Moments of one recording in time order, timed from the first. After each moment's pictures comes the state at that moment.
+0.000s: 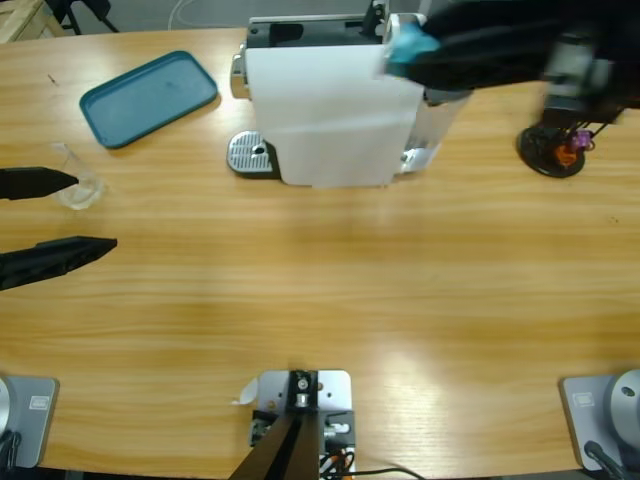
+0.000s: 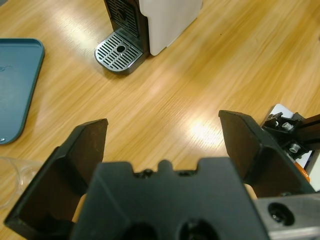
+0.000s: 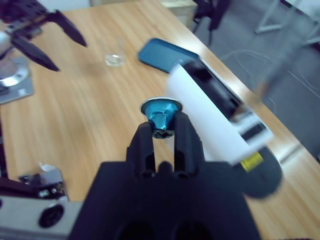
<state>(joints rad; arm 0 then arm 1) -0.90 1.00 -0.65 0.30 -0.06 0.00 0.92 1.25 -0.96 0.08 0.06 -0.21</state>
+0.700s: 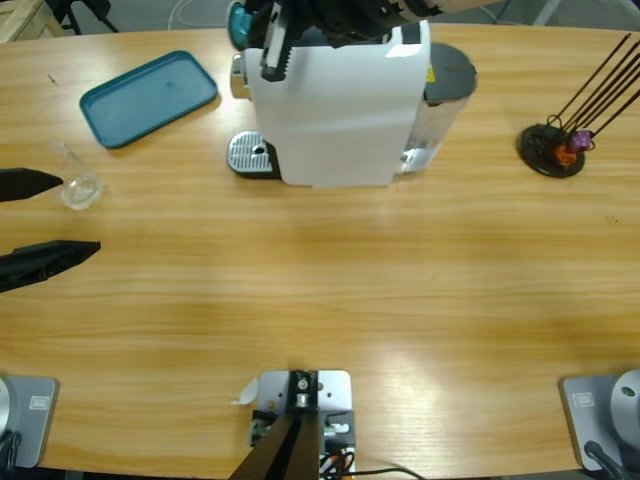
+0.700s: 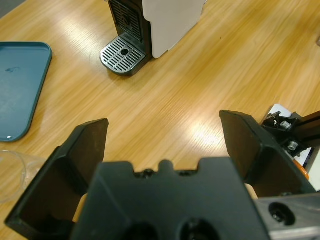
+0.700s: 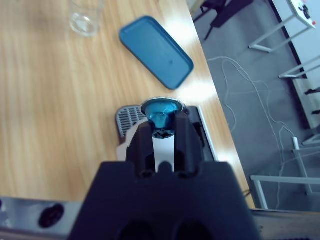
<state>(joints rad) -0.89 0.94 -0.63 0.31 -0.05 0.00 0.94 1.68 -1.34 0.16 -0.06 -0.59</state>
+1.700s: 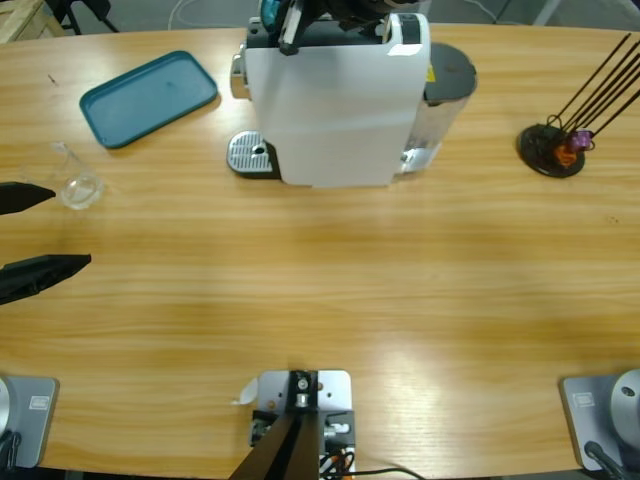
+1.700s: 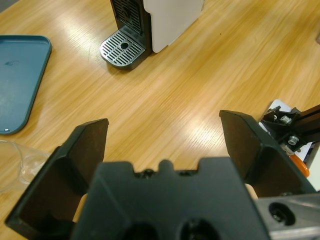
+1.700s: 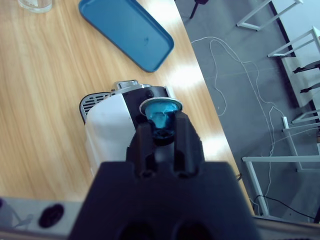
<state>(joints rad) -0.90 0.89 -0.59 0.31 -0.05 -0.01 0.87 1.76 -1.37 0.15 -0.10 -0.59</state>
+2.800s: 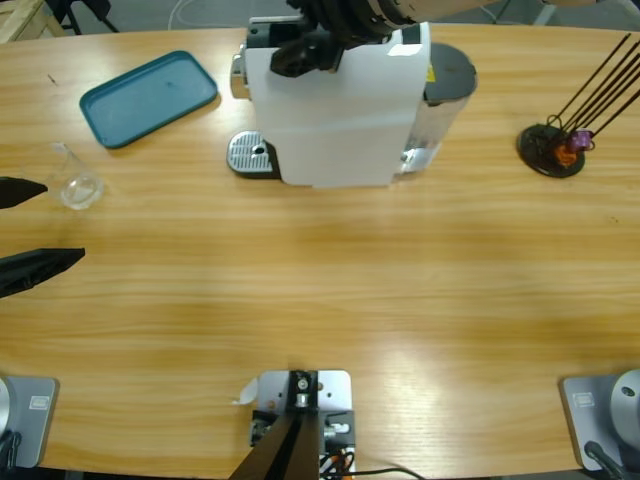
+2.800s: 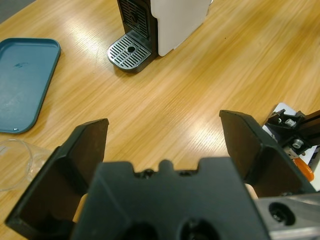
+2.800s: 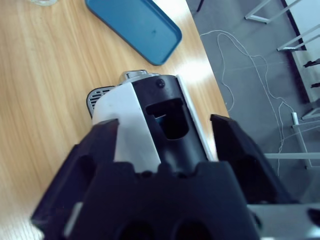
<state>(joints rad) -0.90 0.88 -0.59 0.31 -0.03 -0.01 0.86 1.76 -1.35 0.15 -0.09 -0.56</state>
